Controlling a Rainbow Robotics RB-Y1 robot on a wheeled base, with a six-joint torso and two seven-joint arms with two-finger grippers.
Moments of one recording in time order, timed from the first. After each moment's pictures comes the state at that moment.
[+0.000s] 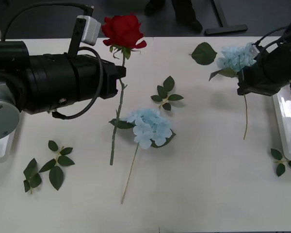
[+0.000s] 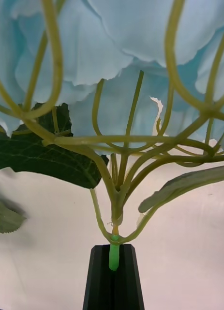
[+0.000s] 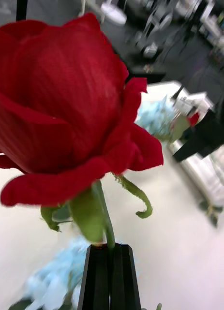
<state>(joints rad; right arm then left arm) -0.74 -0.85 0.29 -1.35 -1.15 1.46 1.24 -0.37 0.70 -0.23 -2.27 0.95 0.94 -1.27</state>
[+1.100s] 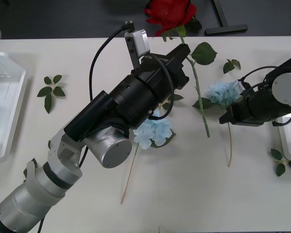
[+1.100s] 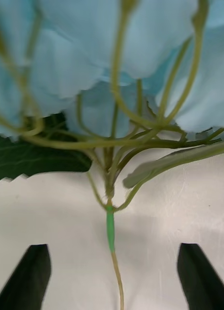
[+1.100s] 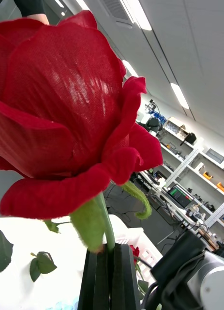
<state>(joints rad) -0.62 -0.92 0.56 -1.36 -1.23 1.16 1.32 -0.39 0.29 -0.61 -1.81 0.60 -0.04 -1.27</state>
